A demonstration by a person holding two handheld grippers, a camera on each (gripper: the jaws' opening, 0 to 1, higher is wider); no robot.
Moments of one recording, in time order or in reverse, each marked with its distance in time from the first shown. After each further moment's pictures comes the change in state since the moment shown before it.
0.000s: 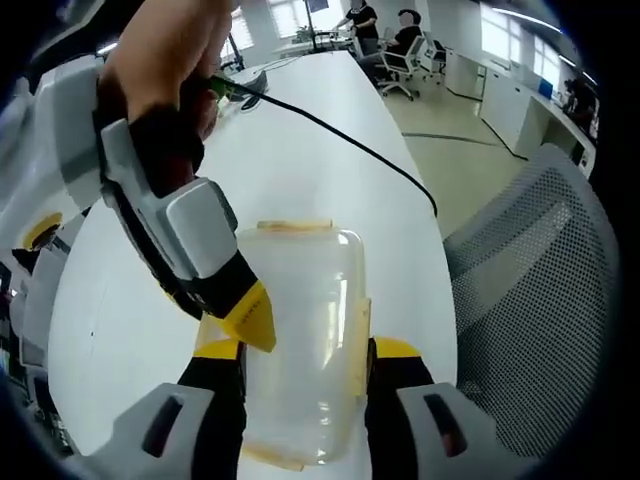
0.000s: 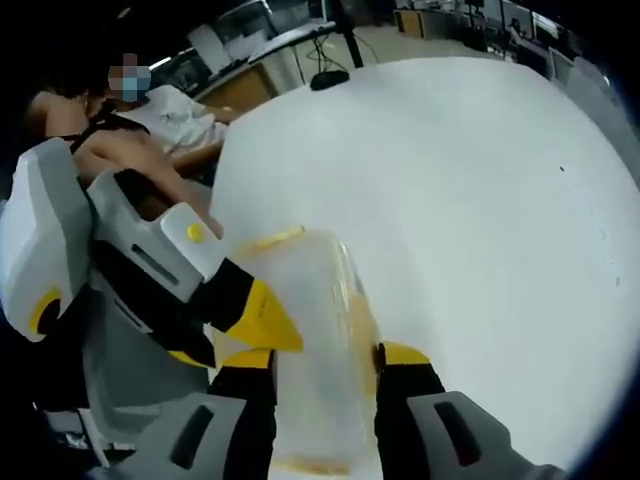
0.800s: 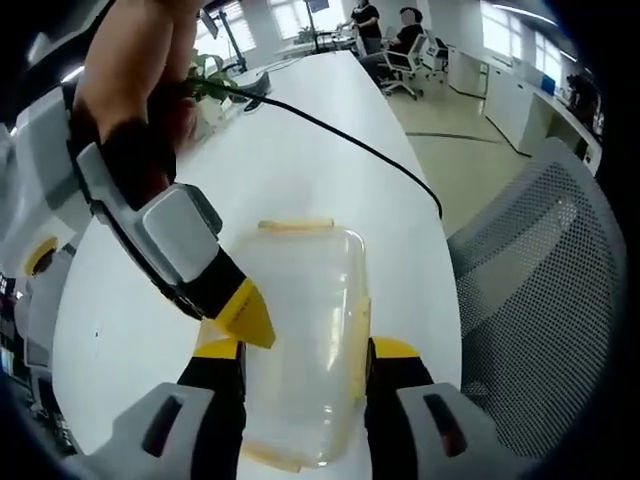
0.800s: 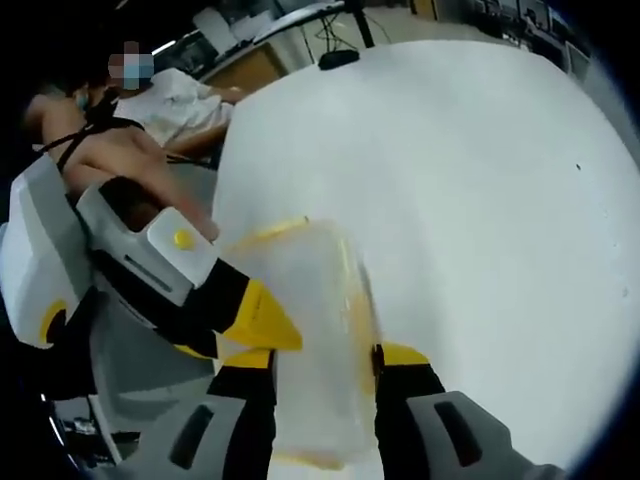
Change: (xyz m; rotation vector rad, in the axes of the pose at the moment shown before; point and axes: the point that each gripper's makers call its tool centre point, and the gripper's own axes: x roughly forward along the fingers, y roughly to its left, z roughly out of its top) left arm 0.002 -0.002 -0.001 0.005 -0.013 0.033; right arm 0.002 -0.002 -0.004 -0.020 0.085 0.062
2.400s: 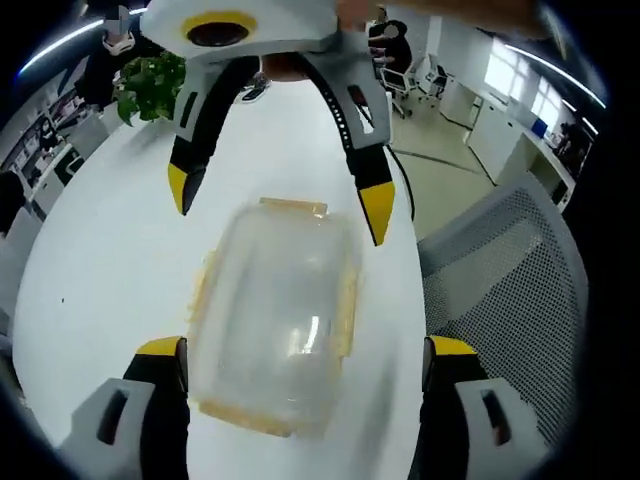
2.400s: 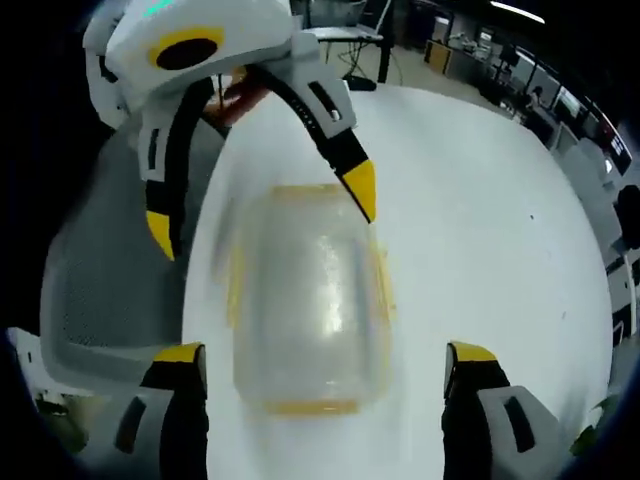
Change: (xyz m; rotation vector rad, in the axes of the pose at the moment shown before) left arm -0.017 0.001 -0.023 -0.126 0.011 -0.189; right arm -0.019 0.023 -0.040 -0.234 -0.091 -0.314
